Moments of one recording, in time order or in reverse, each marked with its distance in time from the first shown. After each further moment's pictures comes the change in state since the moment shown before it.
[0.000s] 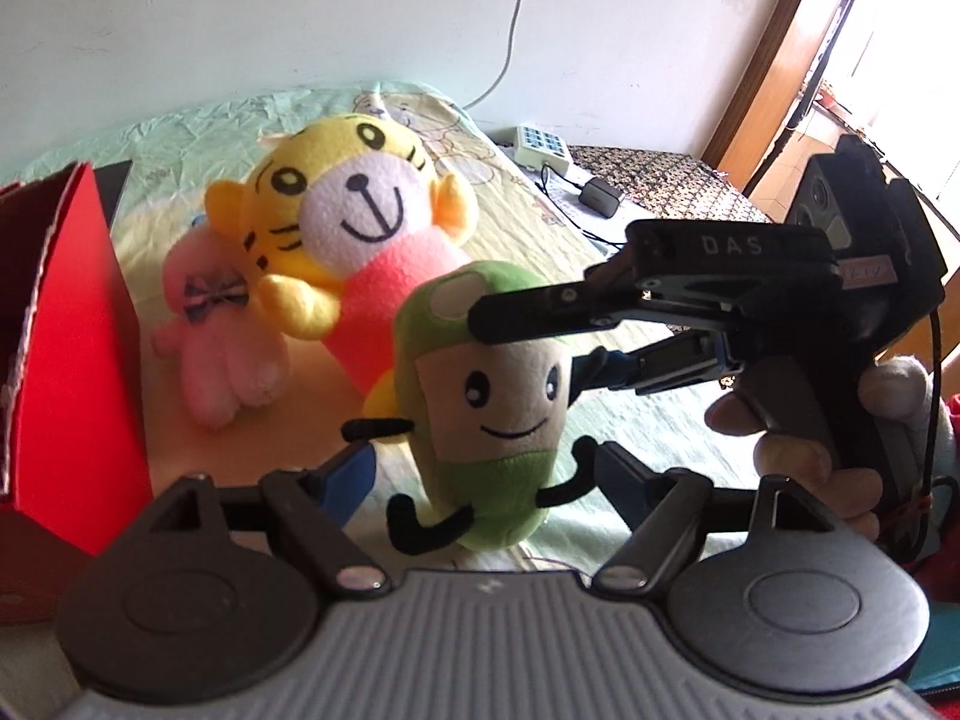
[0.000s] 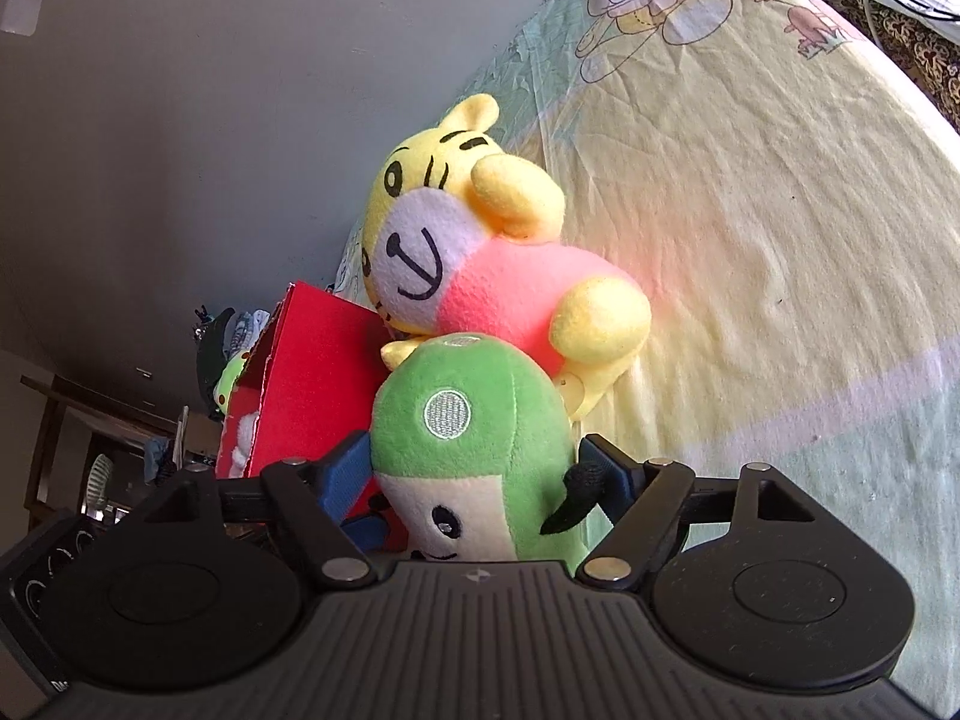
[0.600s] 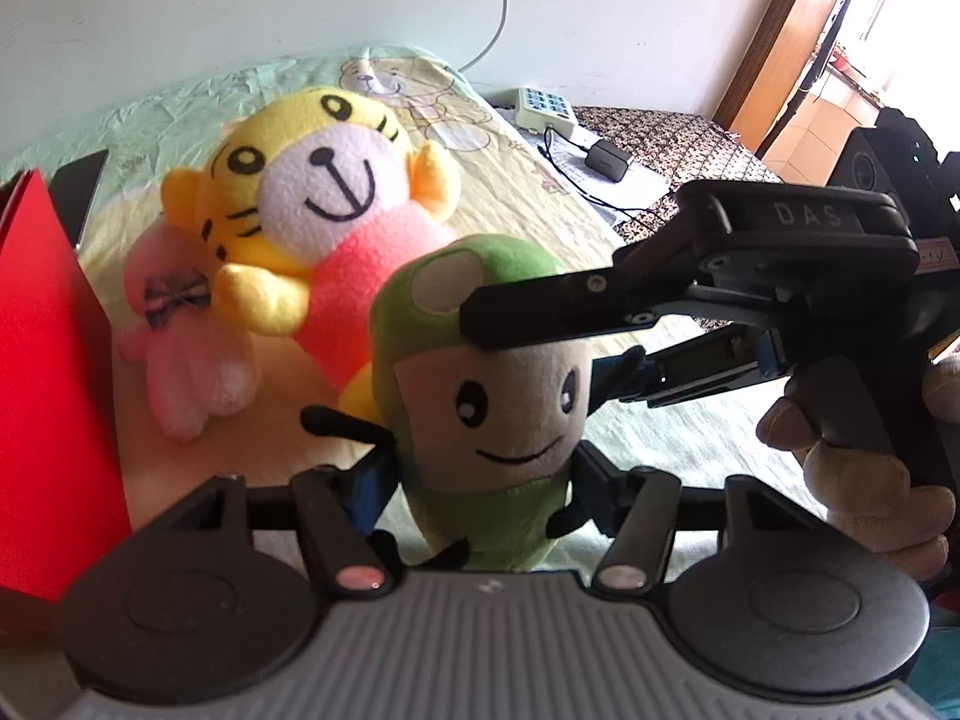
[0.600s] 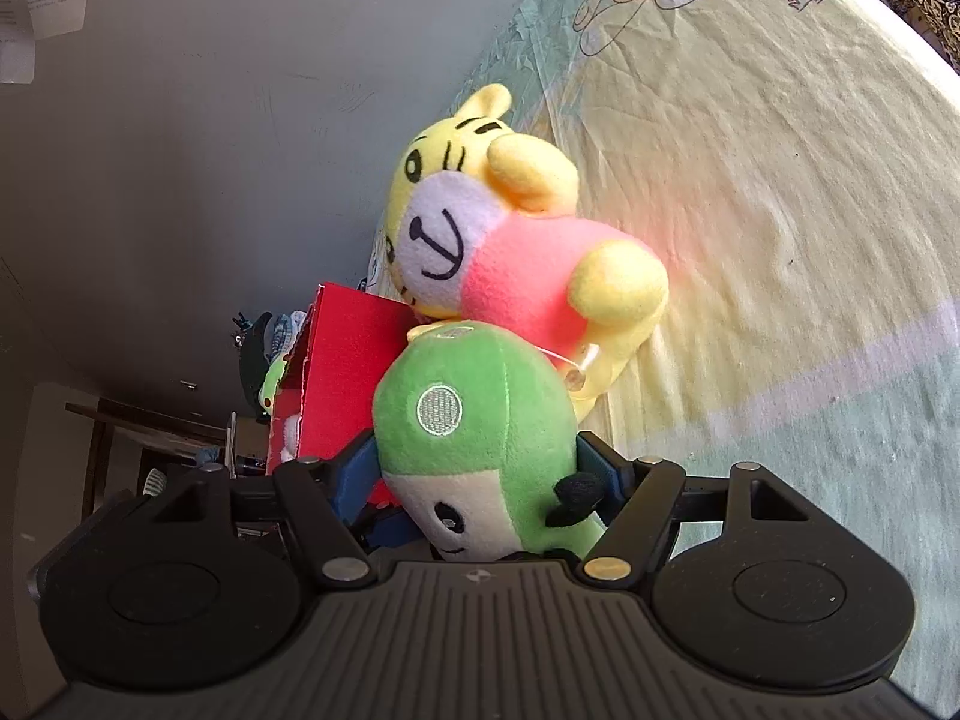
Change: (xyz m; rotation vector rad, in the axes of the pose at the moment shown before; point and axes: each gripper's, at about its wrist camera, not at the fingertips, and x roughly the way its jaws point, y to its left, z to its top) left arm 0.024 -0.024 0.016 0.033 0.067 0.021; right arm -0.016 -0.001 0.002 0.072 0.039 0.085
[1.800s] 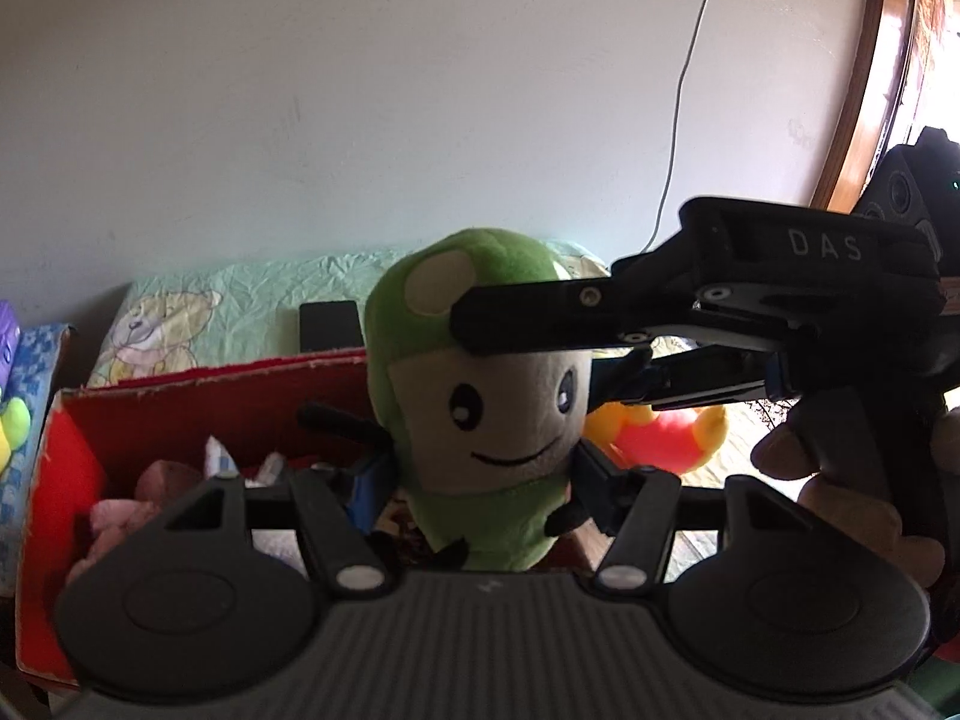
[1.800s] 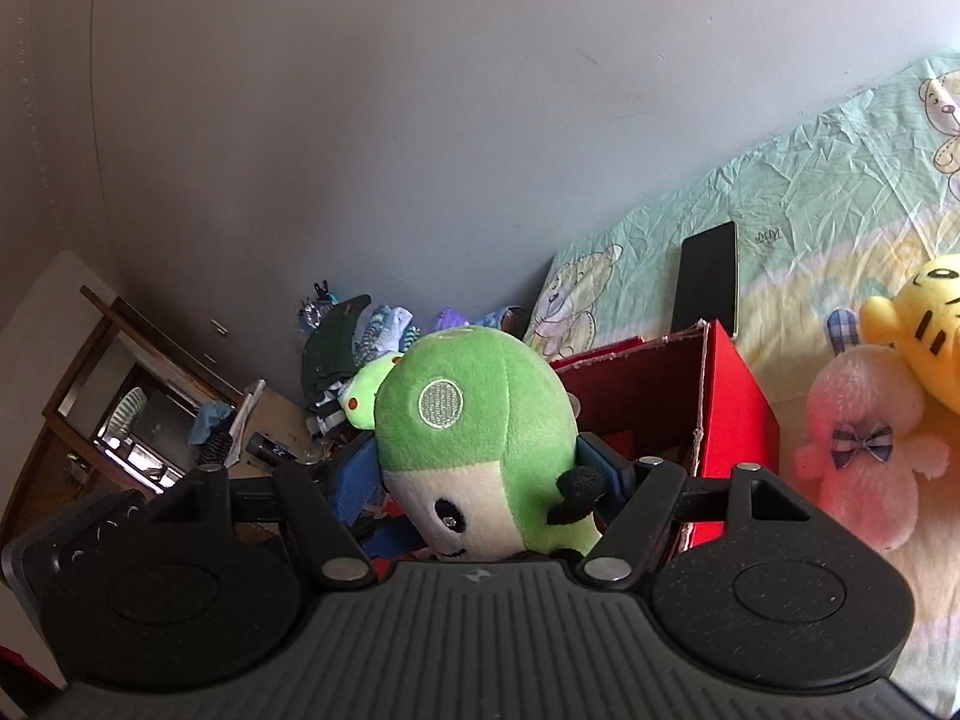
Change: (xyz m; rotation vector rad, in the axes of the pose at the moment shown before) left arm -0.167 0.178 -0.010 -0.063 -0.306 0.103; right arm 0.140 0.213 -0.039 -0.363 -0.106 0.023
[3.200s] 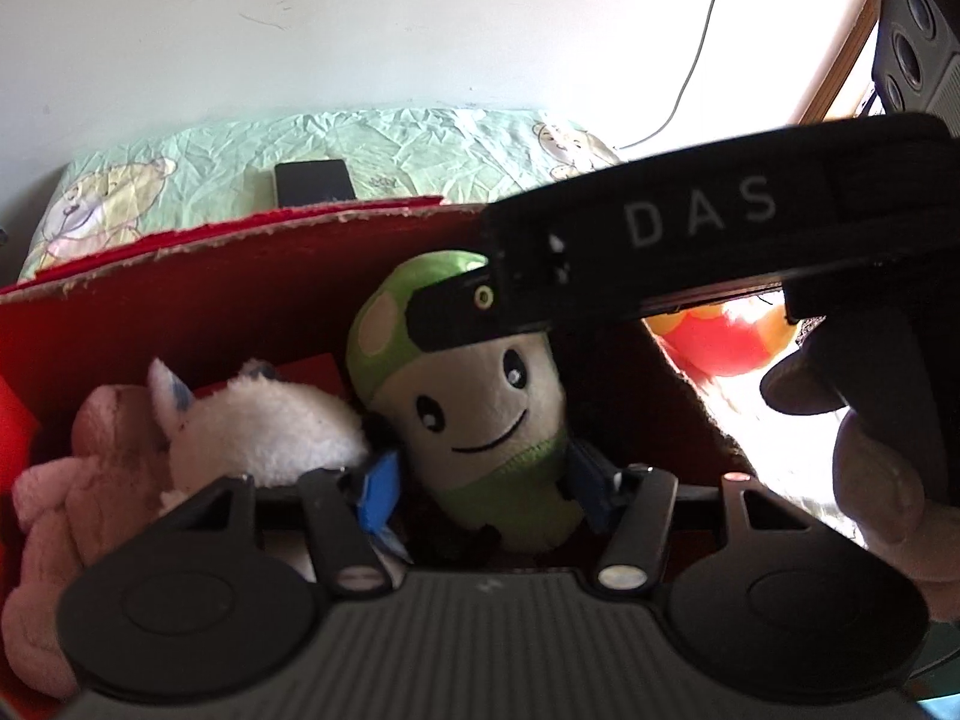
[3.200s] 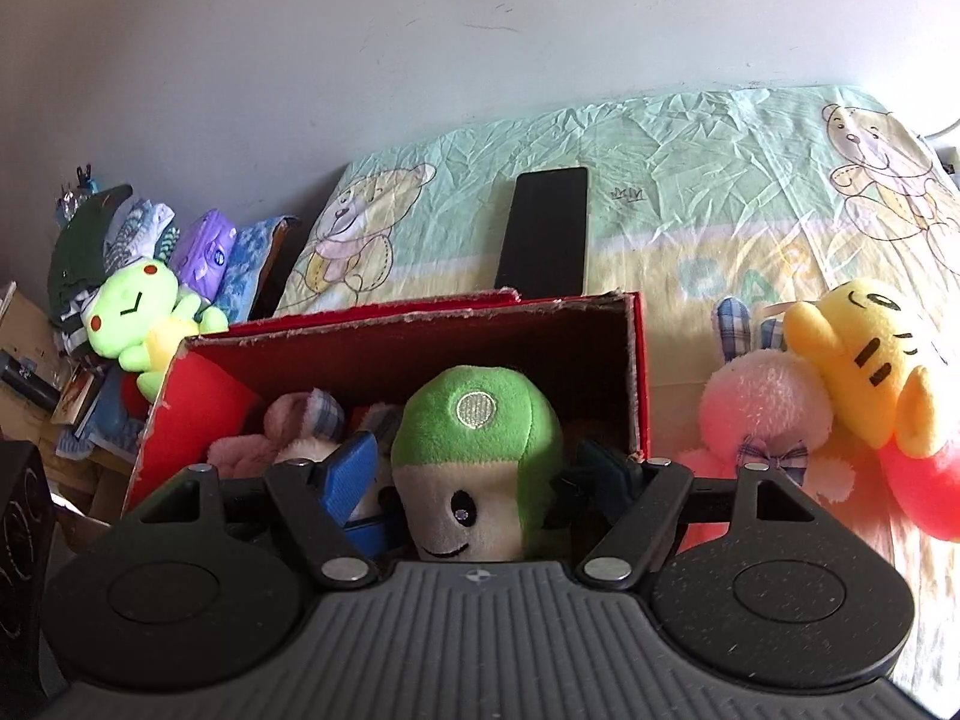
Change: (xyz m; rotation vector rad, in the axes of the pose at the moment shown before) left arm 0.081 0.076 -0.022 -0.013 0.244 -0.128; right arm 0.093 0.012 0.004 -0.122 0.144 -0.556
